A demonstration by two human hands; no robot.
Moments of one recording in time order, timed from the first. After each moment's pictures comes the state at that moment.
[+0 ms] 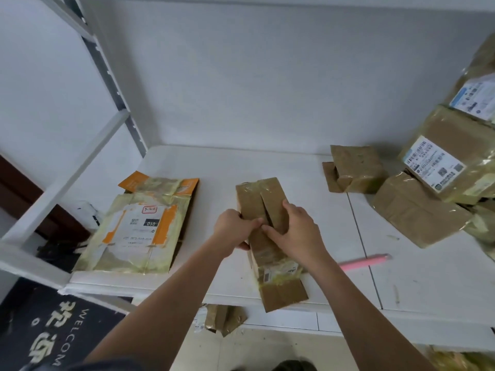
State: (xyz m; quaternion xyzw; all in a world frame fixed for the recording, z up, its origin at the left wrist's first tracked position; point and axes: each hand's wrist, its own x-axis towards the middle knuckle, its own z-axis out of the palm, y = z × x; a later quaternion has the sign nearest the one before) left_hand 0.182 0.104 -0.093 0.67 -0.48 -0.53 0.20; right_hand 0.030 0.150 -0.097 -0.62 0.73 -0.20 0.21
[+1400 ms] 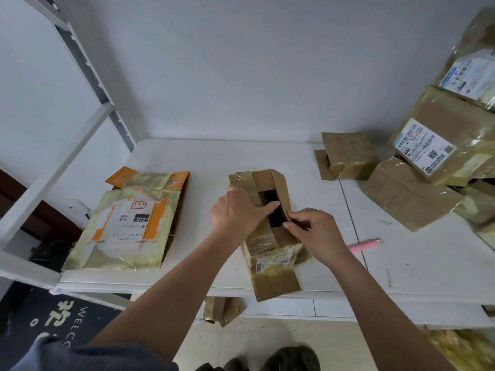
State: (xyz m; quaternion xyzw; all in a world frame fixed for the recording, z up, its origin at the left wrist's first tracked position) left_hand 0.150 0.107 -0.075 0.70 -0.68 -0.16 0.09; right_hand -0.012 0.179 -0.099 -0.57 0.69 -0.34 0.29
